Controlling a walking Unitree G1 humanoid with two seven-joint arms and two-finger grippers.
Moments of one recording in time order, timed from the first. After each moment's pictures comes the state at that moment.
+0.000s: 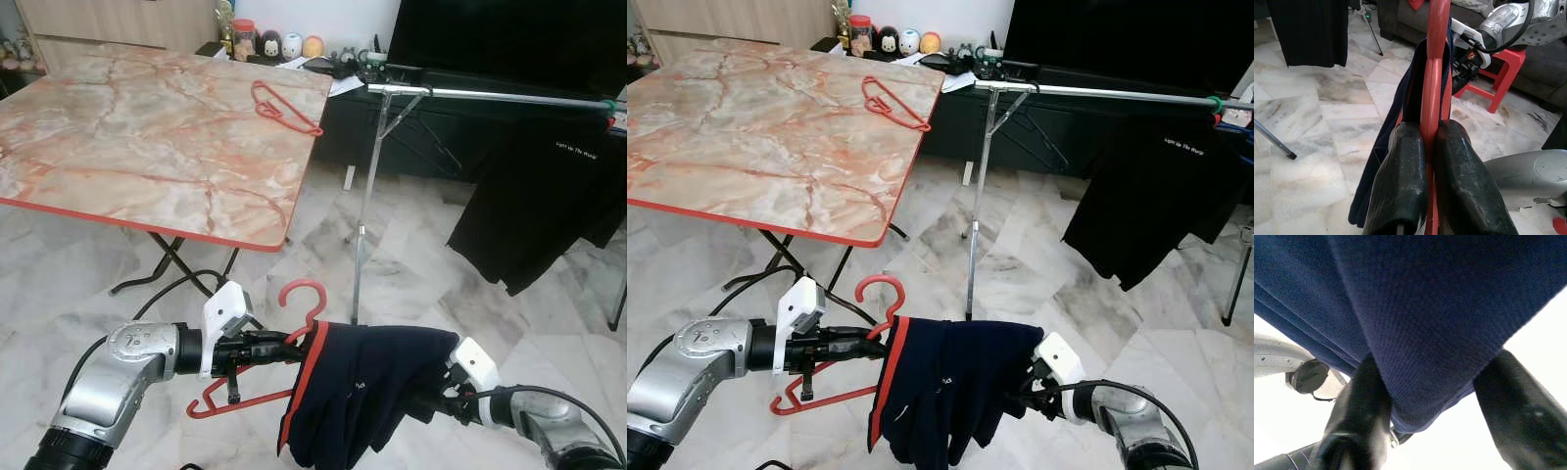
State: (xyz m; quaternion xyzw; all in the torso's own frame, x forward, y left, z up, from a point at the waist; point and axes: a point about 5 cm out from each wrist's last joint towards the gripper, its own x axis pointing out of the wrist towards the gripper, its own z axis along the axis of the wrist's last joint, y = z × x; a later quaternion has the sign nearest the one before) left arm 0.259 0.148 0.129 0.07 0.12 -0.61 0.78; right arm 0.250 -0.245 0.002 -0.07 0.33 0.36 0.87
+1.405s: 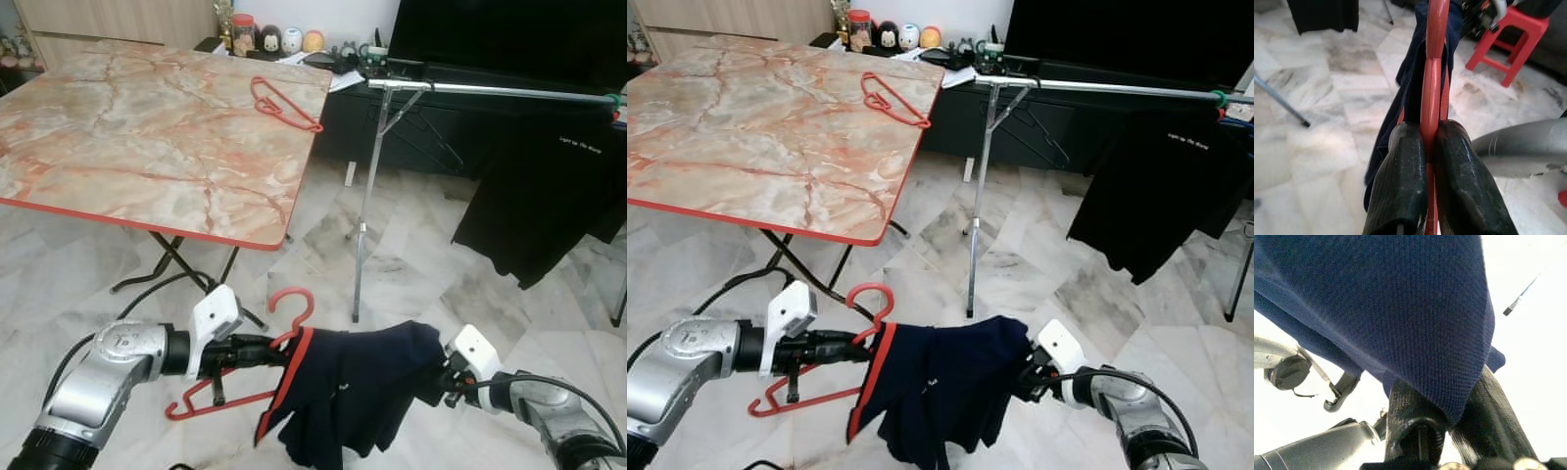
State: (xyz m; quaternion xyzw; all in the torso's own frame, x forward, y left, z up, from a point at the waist) left arm 0.257 0.168 0.121 0.12 0.17 -0.58 0.79; right arm 0.264 -0.249 0.013 -0.11 0.31 0.35 0.88
